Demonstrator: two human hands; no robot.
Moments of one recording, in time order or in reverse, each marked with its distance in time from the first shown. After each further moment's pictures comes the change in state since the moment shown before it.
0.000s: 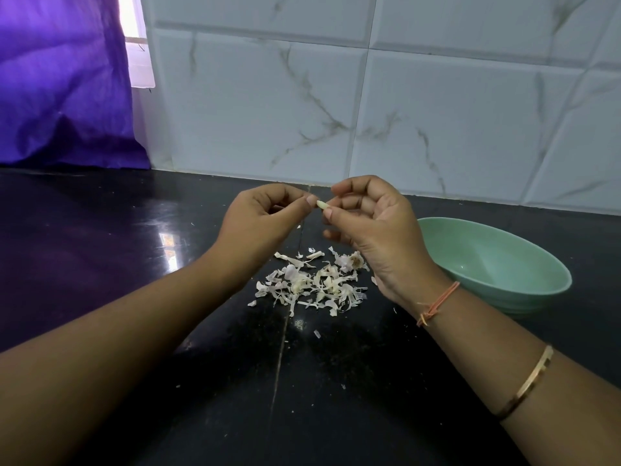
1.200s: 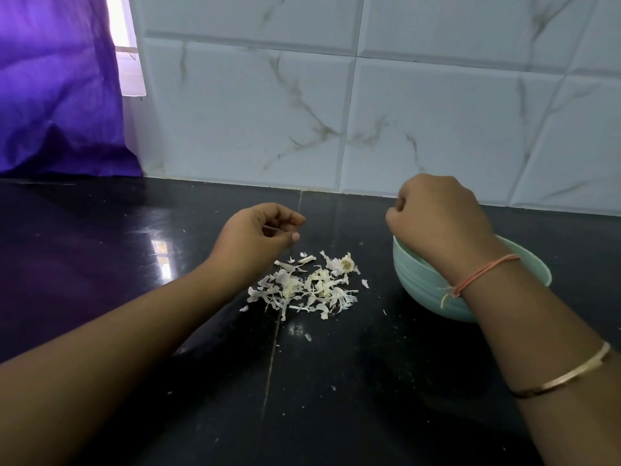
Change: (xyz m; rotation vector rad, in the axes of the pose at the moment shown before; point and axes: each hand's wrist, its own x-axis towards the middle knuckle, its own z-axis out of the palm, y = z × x) left_hand 0.003 -0.013 0.001 0.226 -0.031 -0.095; right_hand 0.011 -0.043 -0.046 -1.507 0.144 0.056
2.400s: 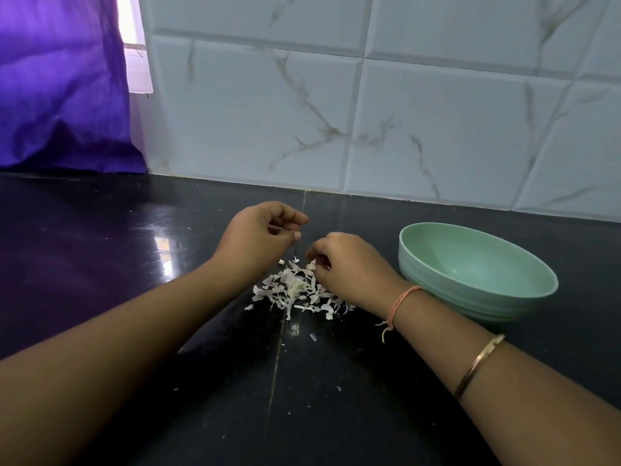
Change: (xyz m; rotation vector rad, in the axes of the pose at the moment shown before) left_hand 0.003 -0.002 -0.001 0.071 0.028 -0.004; right_hand -0.009 -0.035 0.081 0.221 -0.269 -0.445
